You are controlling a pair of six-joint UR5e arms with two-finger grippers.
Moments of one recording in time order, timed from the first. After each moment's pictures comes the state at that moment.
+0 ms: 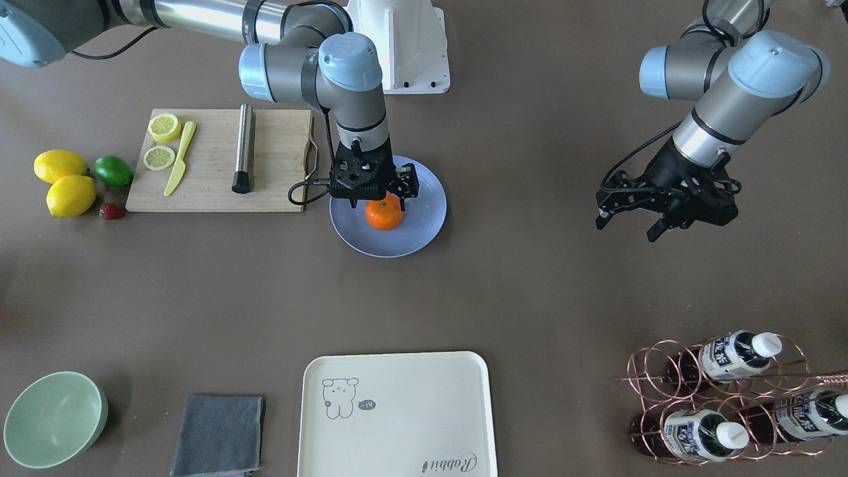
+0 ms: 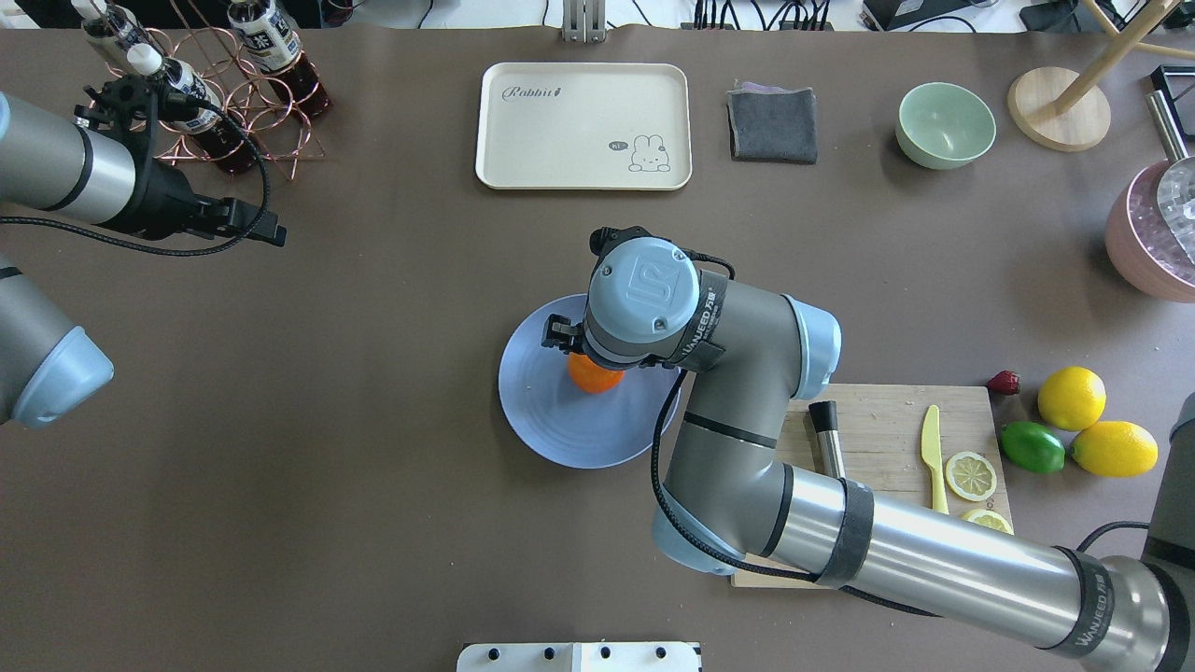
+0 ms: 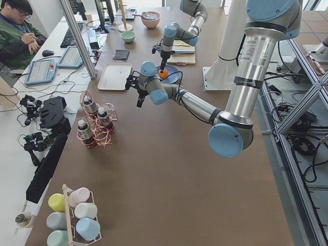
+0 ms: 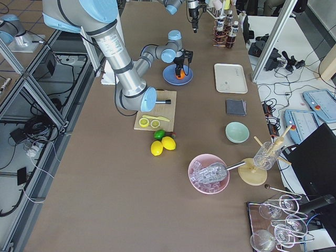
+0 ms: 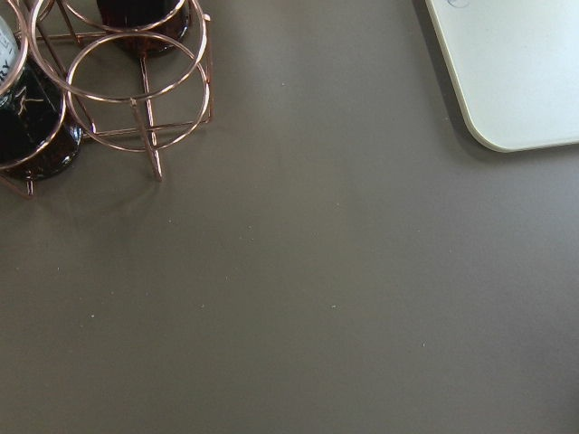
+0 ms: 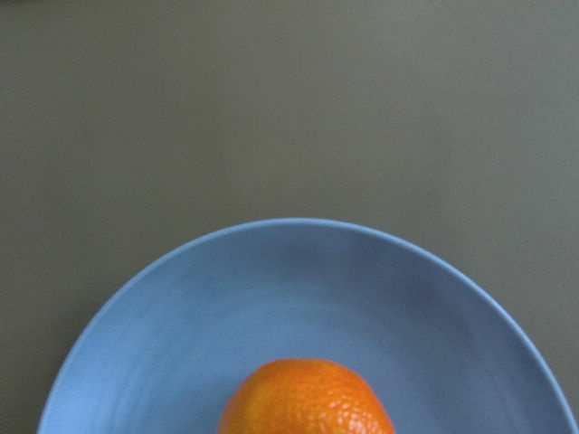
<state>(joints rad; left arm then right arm) -0.93 -1.80 -1.76 -2.09 -2.11 -0.84 0.48 -0.84 1.56 -1.44 1.76 1.42</state>
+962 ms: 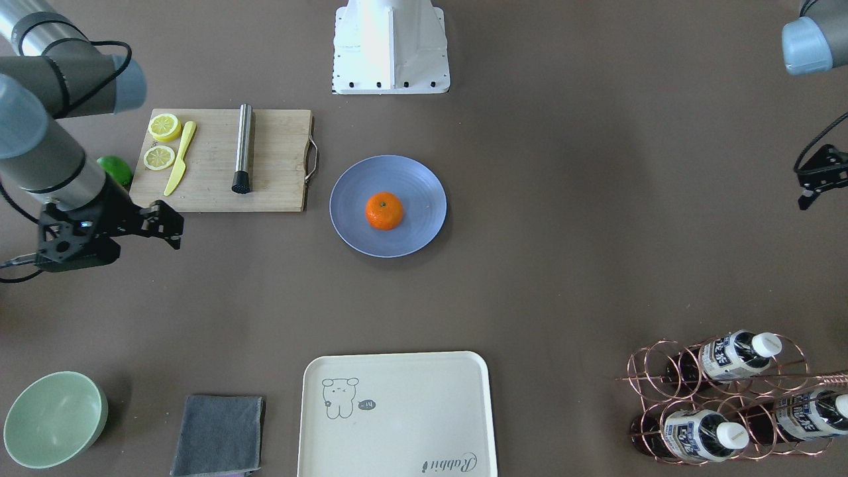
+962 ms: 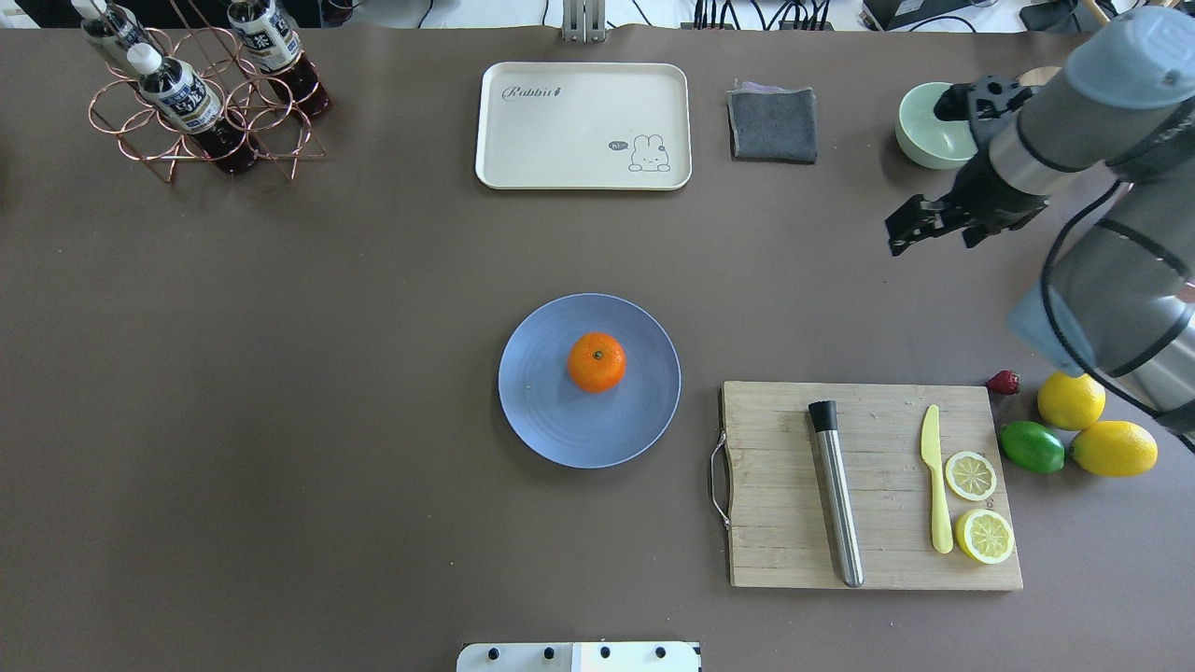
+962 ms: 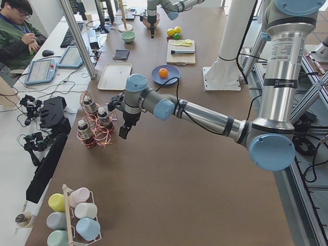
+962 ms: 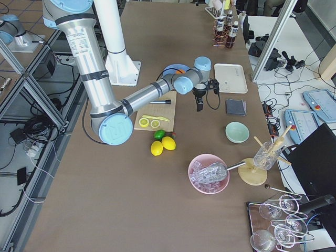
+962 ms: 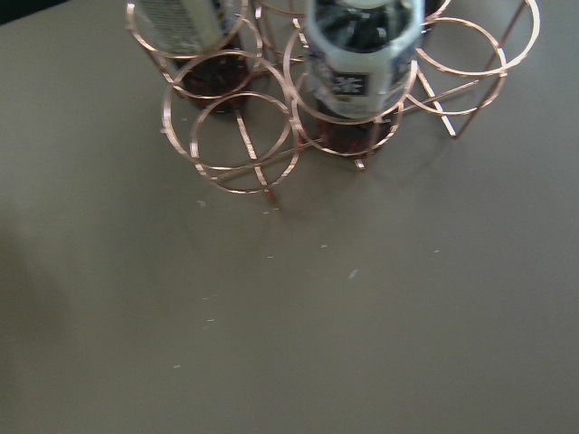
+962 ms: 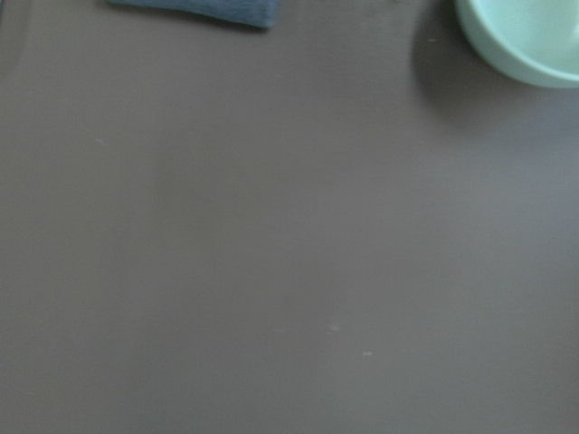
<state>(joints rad) -1.40 -1.63 -1.82 -1.71 -2.17 -0.03 1.02 -1.31 1.74 -1.45 2.20 0.61</state>
